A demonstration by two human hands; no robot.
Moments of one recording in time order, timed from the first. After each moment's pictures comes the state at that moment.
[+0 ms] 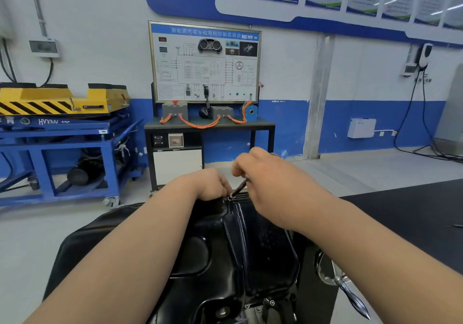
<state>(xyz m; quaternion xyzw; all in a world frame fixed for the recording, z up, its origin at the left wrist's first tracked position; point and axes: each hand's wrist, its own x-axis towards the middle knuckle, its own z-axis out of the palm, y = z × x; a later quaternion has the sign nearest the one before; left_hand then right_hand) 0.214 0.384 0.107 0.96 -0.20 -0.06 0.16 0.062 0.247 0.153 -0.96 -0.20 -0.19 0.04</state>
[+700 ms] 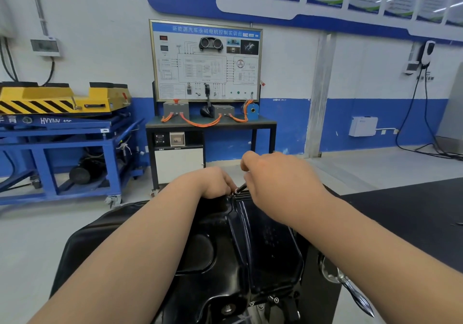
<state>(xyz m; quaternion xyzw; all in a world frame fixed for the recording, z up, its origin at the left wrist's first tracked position) 0.215 0.385 0.107 0.96 -0.20 -0.07 0.18 0.072 0.254 0.148 -0.96 -0.13 -0.25 -0.06</state>
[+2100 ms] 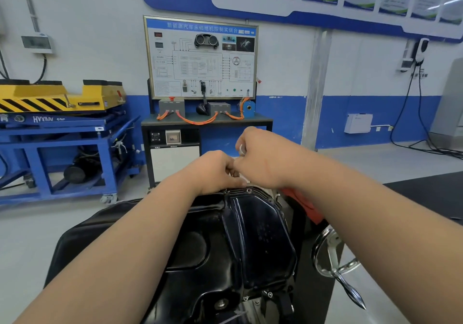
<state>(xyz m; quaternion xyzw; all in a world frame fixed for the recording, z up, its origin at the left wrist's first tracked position) 0.190 0.380 0.121 0.92 -0.31 0.10 0.23 0.081 0.256 0.186 -0.98 -0.10 -0.11 0.15</state>
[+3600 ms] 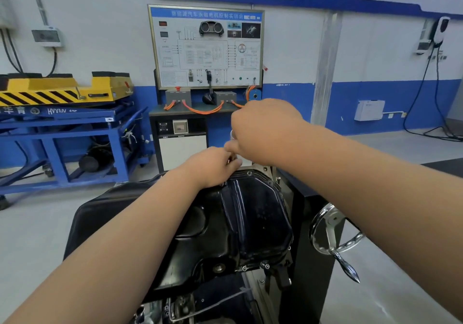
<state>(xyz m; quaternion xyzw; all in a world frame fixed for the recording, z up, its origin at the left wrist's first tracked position) 0.164 0.377 0.106 0.95 -0.26 0.12 0.11 0.060 0.258 0.198 -0.93 -0.18 -0.27 -0.18</state>
